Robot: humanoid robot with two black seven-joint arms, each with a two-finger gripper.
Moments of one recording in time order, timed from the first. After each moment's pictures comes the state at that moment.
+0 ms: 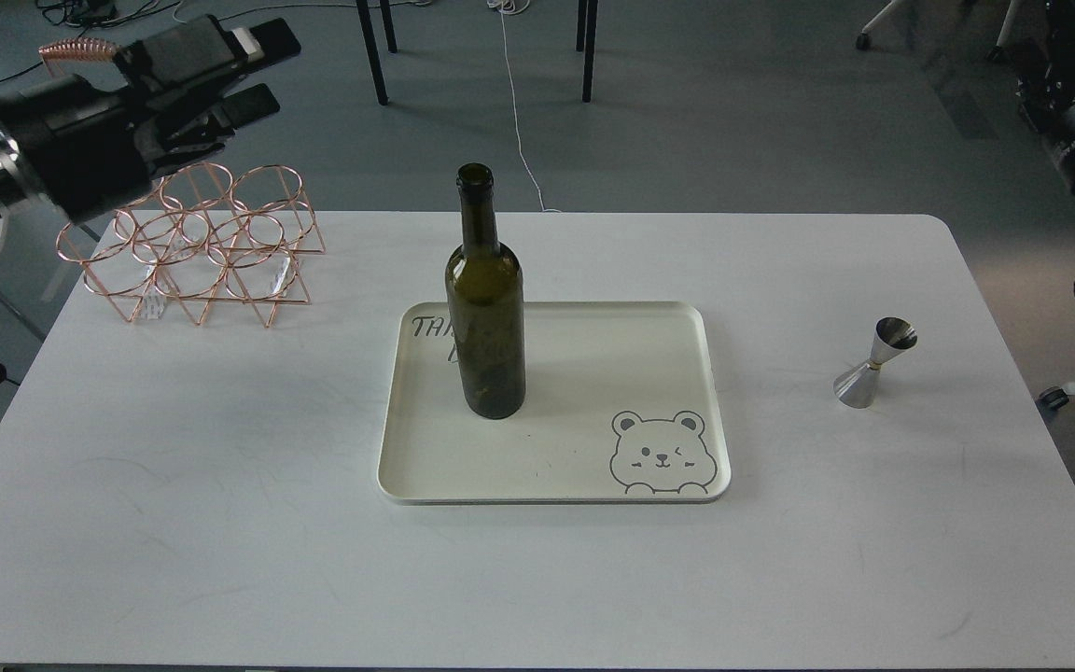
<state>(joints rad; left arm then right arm) -0.82 0.98 -0.70 -1.61 1.10 -0.29 -0.24 0.93 -0.80 0.41 0.98 -0.33 -0.06 0.49</state>
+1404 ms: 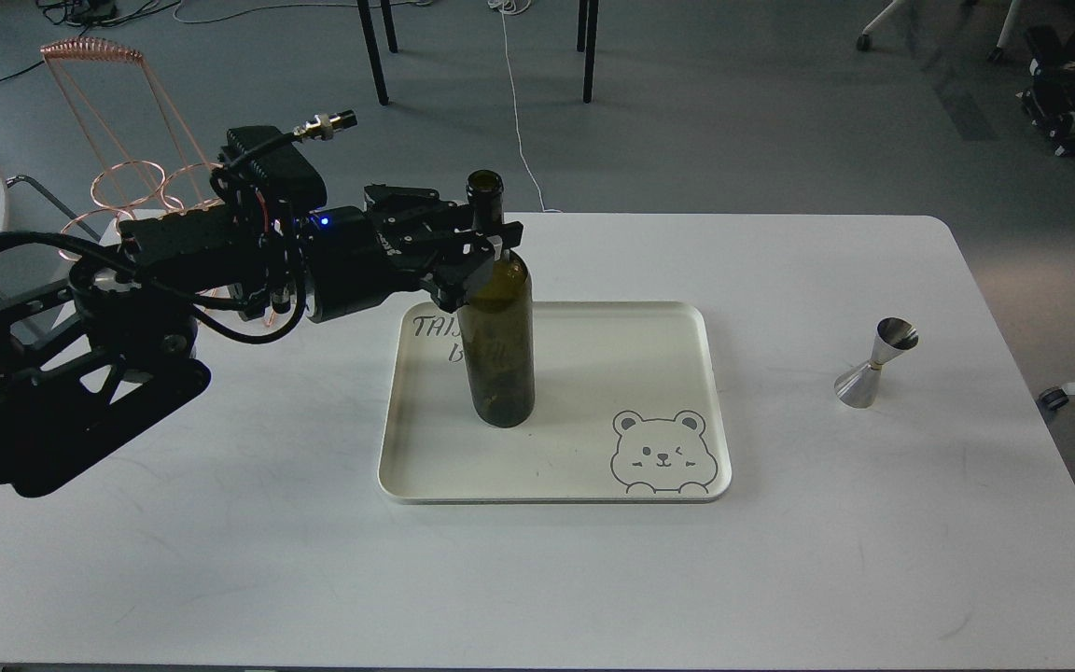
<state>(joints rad) -0.81 0.60 -0.65 -1.53 1.94 -0.22 -0.23 0.93 -0.79 0.47 0.92 -0.15 0.06 0.49</state>
